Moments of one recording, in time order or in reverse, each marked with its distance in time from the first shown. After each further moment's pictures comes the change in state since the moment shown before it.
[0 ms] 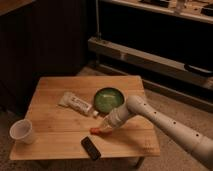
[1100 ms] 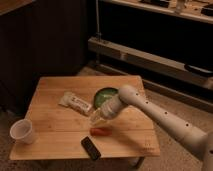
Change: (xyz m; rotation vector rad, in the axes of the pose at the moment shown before) arm 0.063 0.009 -0.014 0.026 0.007 -0.010
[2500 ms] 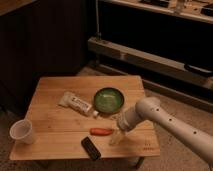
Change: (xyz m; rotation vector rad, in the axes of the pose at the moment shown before) arm -0.075 -0.051 -0.042 -0.144 -0.091 0.045
